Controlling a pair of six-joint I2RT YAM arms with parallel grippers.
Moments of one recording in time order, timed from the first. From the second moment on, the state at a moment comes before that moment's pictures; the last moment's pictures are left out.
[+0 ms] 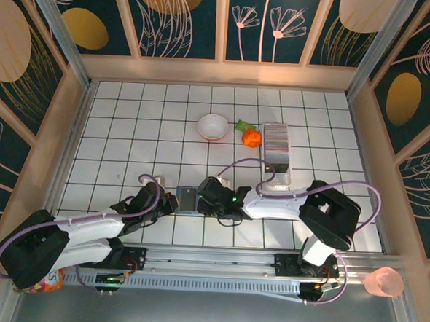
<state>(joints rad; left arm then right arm) -0.73 1.11 0.16 0.17 -0.01 -1.00 1.15 1.65 0.85 -0.24 0.09 1.18</state>
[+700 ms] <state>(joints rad) -0.73 1.09 0.14 0.18 -0.01 -1.00 1.16 1.71 0.89 -0.11 0.07 1.17</state>
